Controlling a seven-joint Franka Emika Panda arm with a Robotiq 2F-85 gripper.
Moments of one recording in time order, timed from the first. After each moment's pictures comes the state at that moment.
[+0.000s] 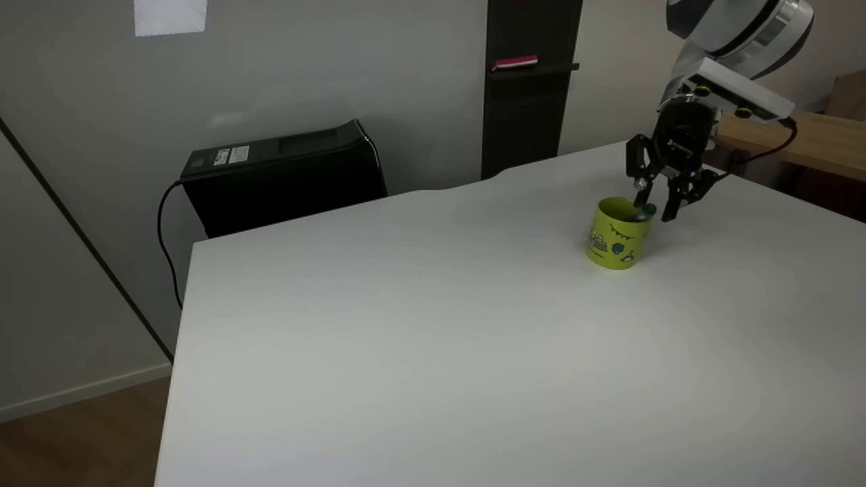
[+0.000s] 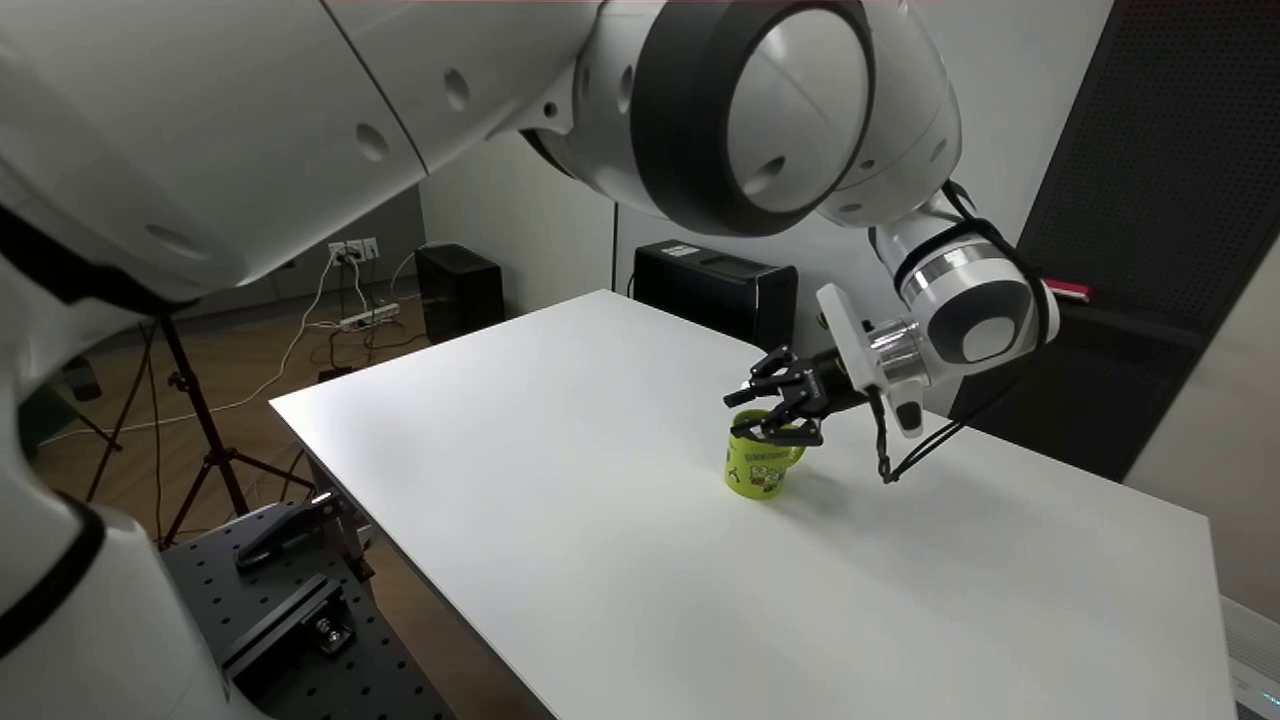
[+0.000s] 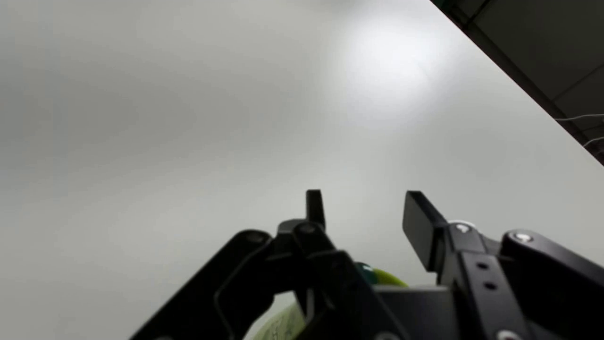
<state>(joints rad) -0.32 1.08 0.01 -1.10 0.58 1.36 0.07</state>
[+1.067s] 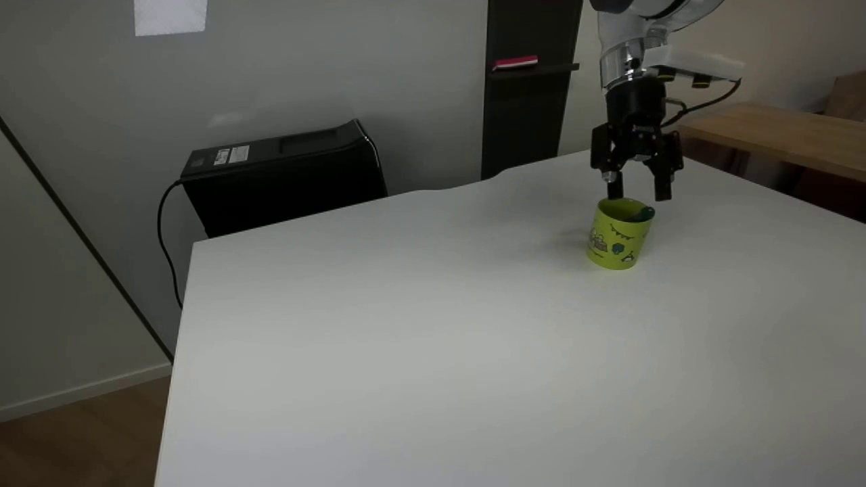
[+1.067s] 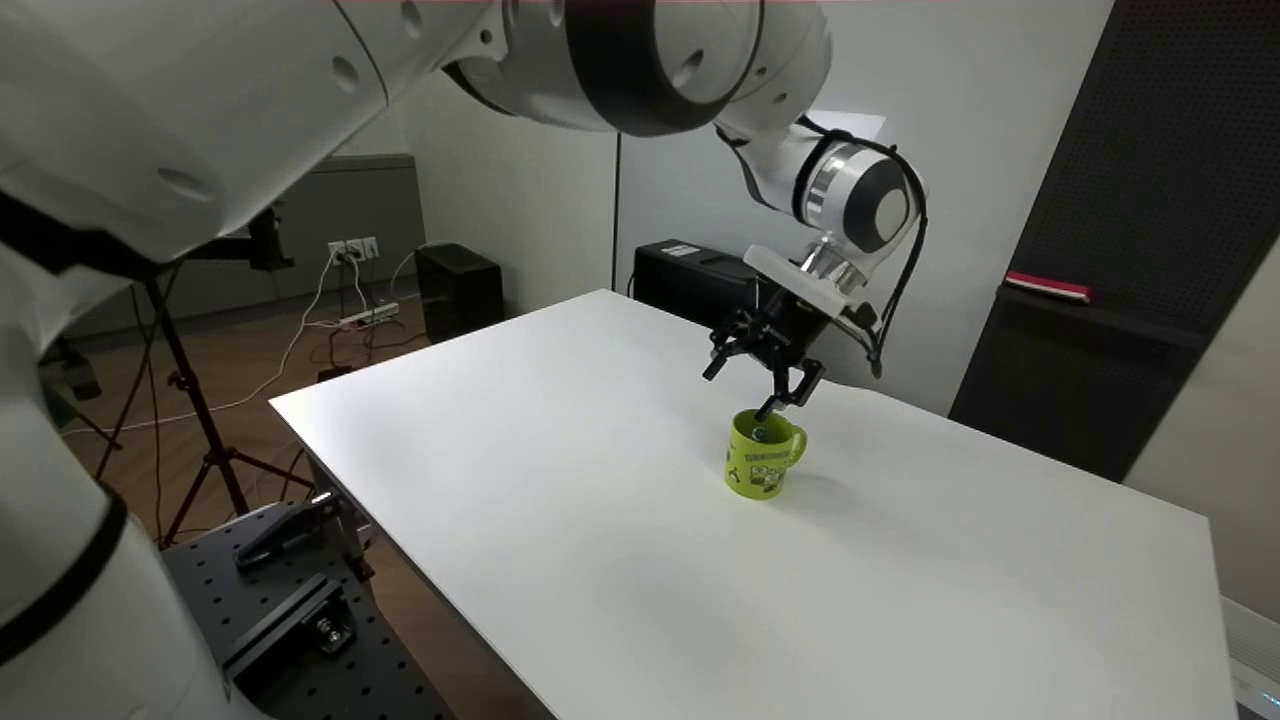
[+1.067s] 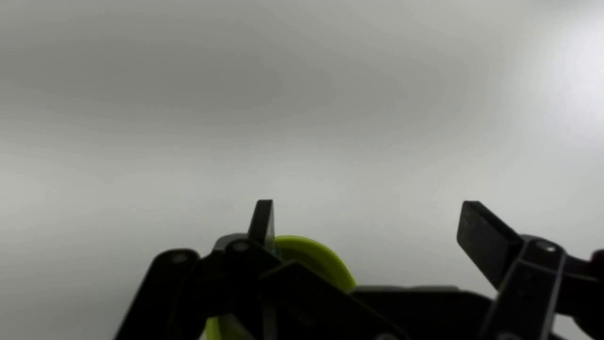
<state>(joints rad) -0.10 0.97 0.00 -1.13 0.18 1.49 -0.08</state>
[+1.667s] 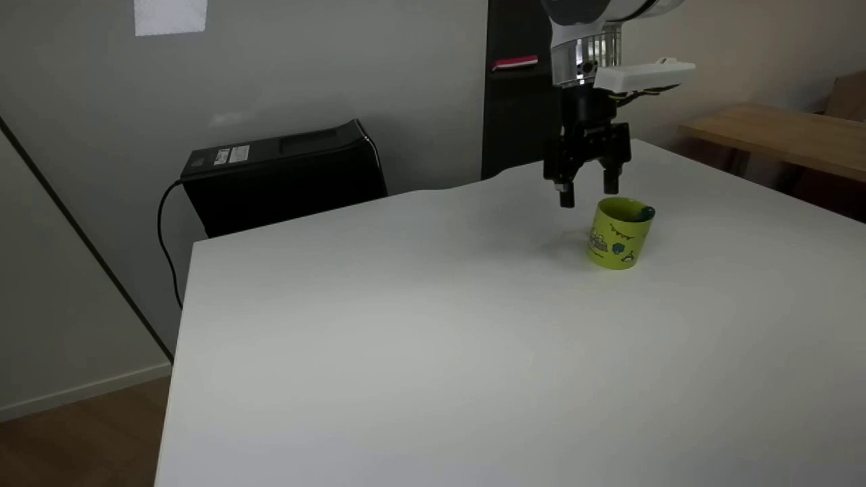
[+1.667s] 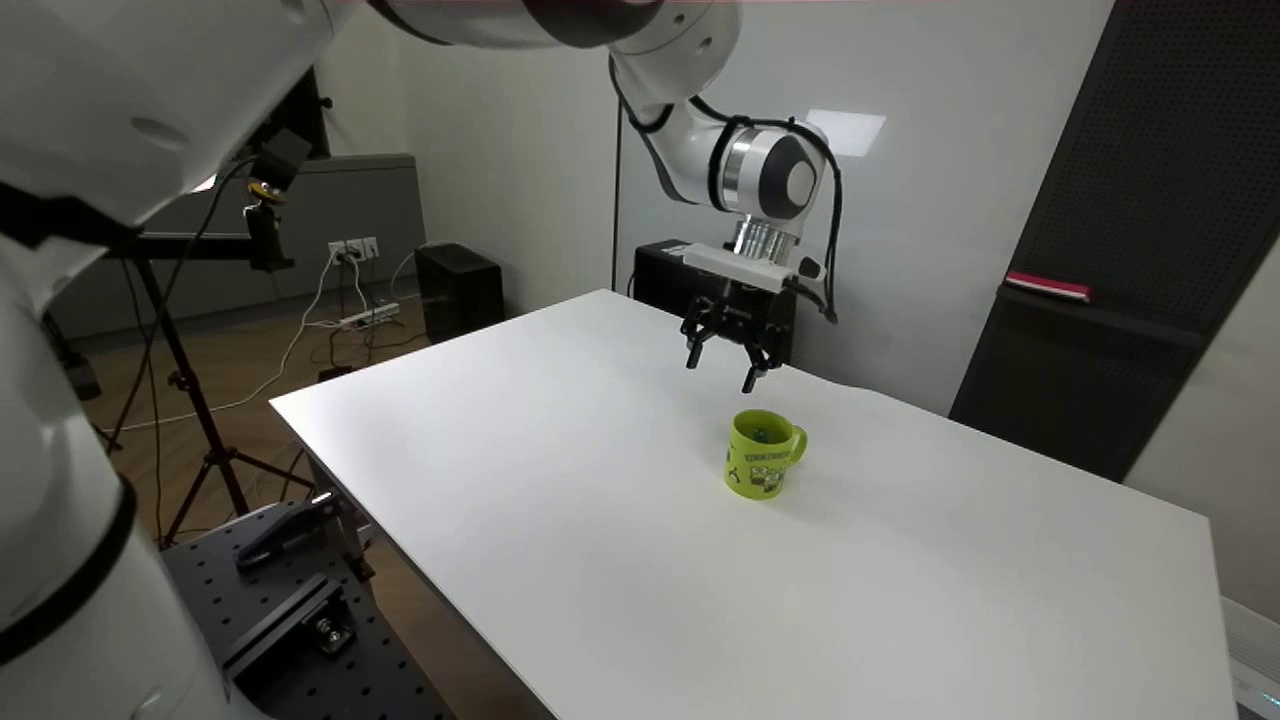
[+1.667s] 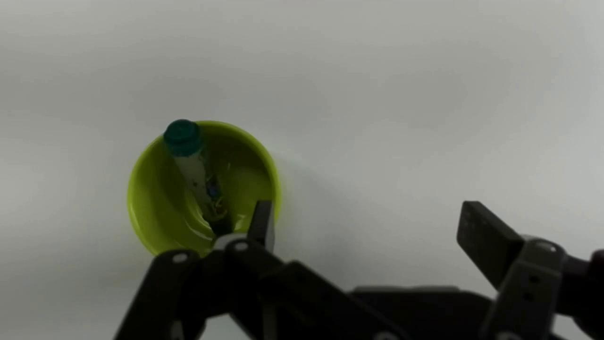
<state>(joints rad) 0.05 0.83 0.01 -1.35 0.03 1.87 -0.03</state>
